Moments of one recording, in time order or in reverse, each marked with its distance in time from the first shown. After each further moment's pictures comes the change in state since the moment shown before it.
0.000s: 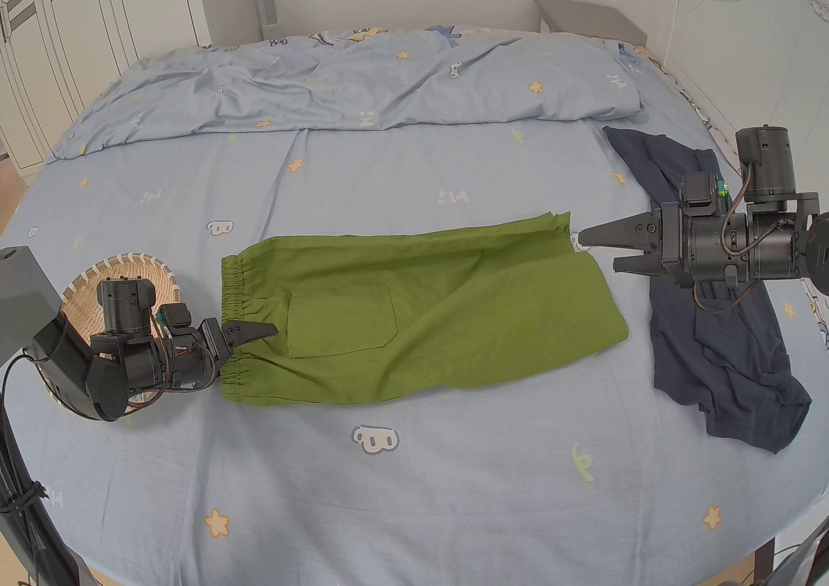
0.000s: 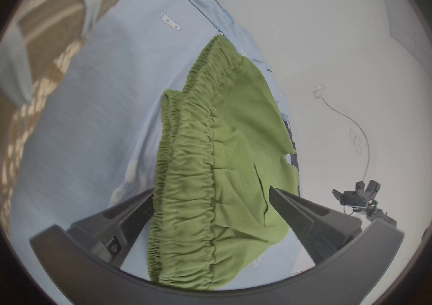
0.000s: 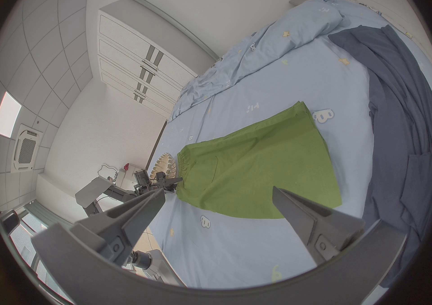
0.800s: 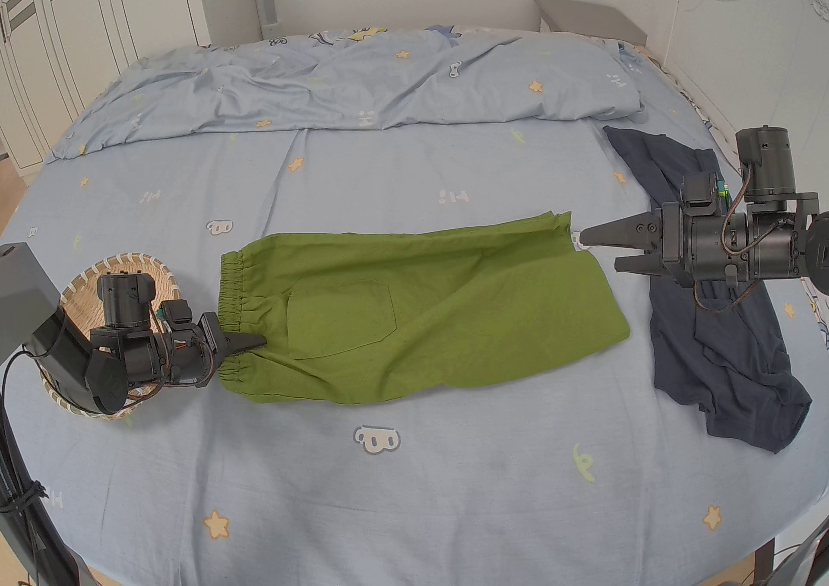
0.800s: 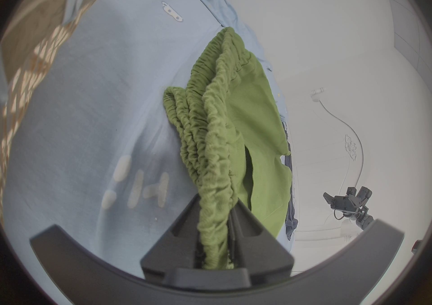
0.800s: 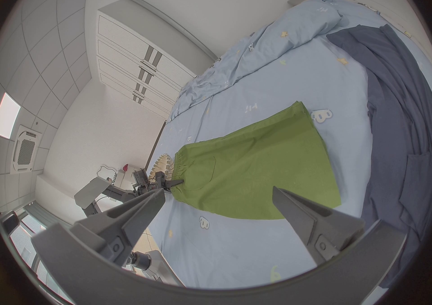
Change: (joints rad) left arm 0.011 -0.001 -0.040 0.029 -0.046 -0.054; right arm -0.008 0.004 -0.001 0.000 0.000 0.000
